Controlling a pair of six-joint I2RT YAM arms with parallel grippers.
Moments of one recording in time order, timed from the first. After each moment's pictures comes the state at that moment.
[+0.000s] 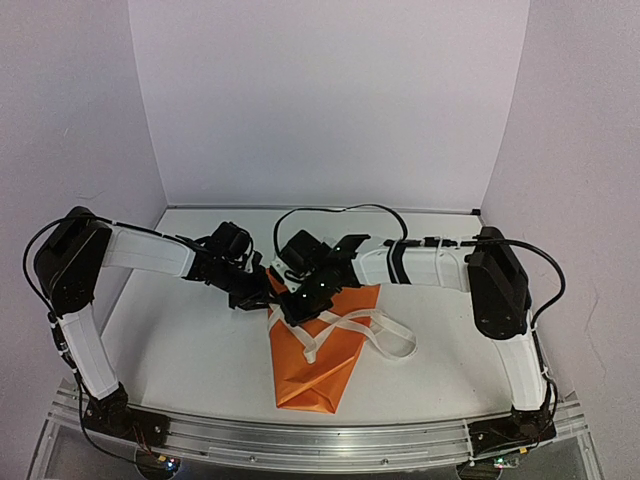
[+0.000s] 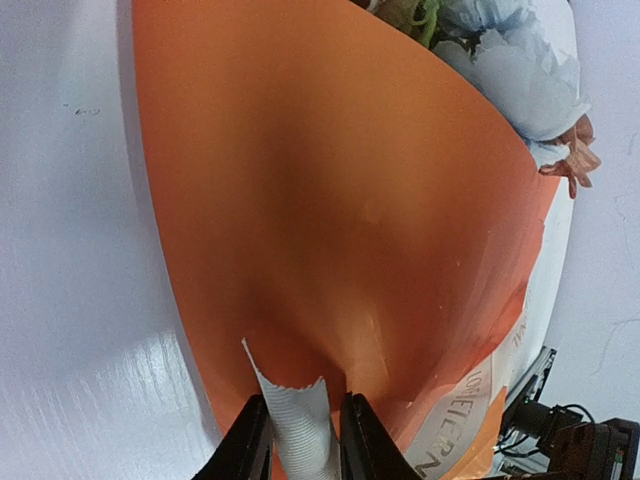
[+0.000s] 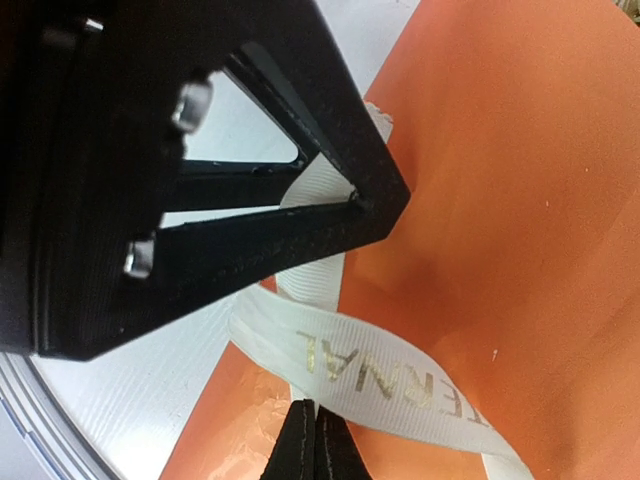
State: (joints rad) left arm -0.63 1.80 1.05 -0.19 0.39 -0.83; right arm 1.02 2.22 1.80 -0.64 -0.11 0.36
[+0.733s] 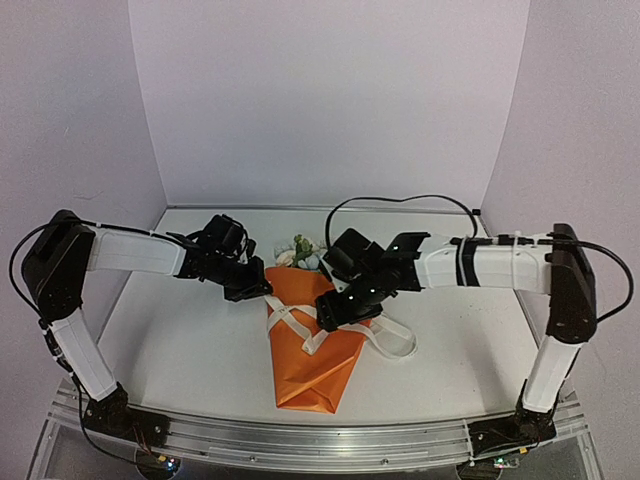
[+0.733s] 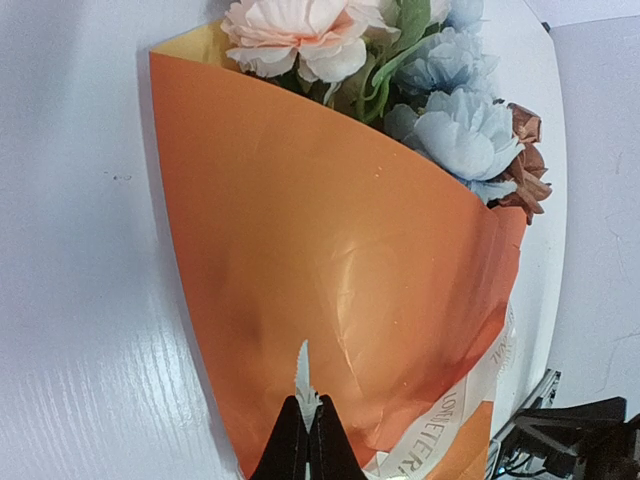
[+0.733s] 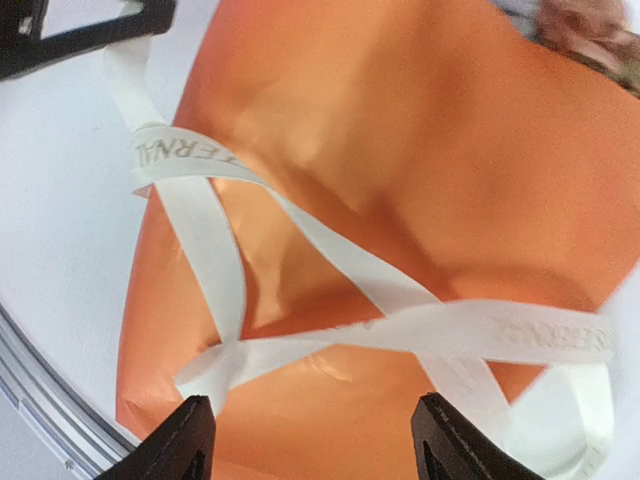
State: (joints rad) left arm -0.63 1.72 1.03 -0.17 0.30 -0.81; right arm 1.00 1.86 1.43 -0.66 0.03 0.52
